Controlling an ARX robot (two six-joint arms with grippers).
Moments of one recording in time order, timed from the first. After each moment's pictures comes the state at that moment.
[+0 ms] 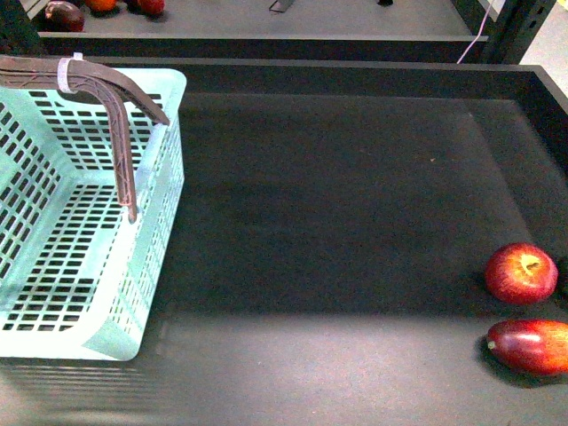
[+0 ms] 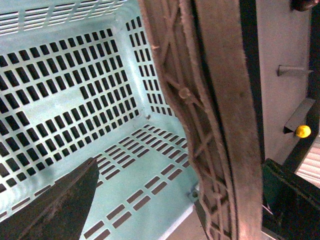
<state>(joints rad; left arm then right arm) 0.08 1.76 0.90 0.13 0.05 -1.21 0.00 0.00 0.01 0.00 0.00 -0.01</state>
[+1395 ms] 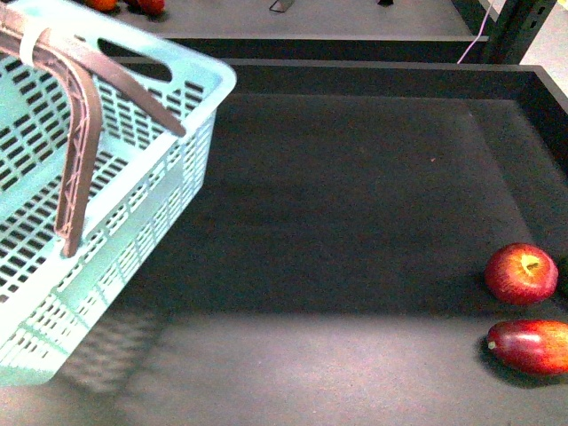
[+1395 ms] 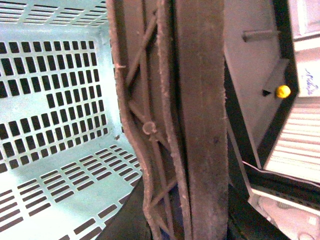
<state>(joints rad) -0.04 1.56 0.94 -0.01 0.06 -1.11 0.00 0.00 0.01 0.00 0.00 -0.01</state>
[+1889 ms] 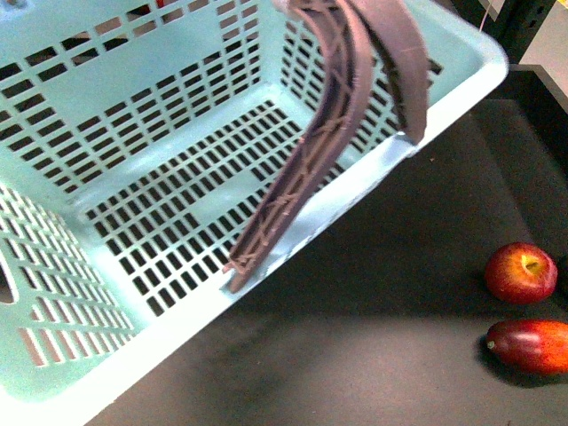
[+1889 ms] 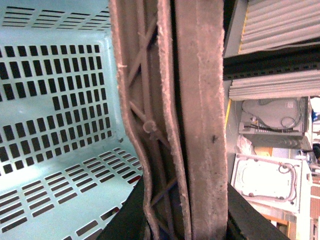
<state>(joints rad) -0.47 1.47 1.04 -0.10 0.03 -1.11 0.00 0.00 0.01 0.00 0.00 -0.01</state>
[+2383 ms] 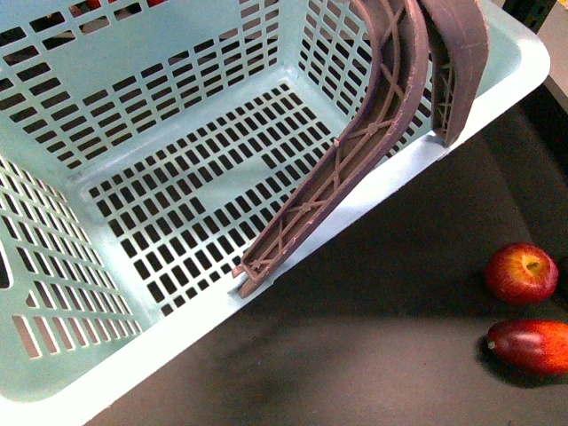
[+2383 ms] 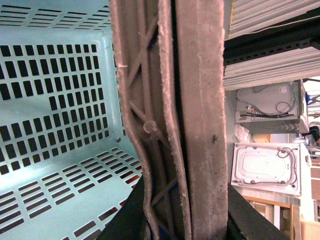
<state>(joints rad) -0.54 1.43 1.04 -0.10 0.01 -1.07 0.00 0.00 0.01 0.00 0.00 -0.01</state>
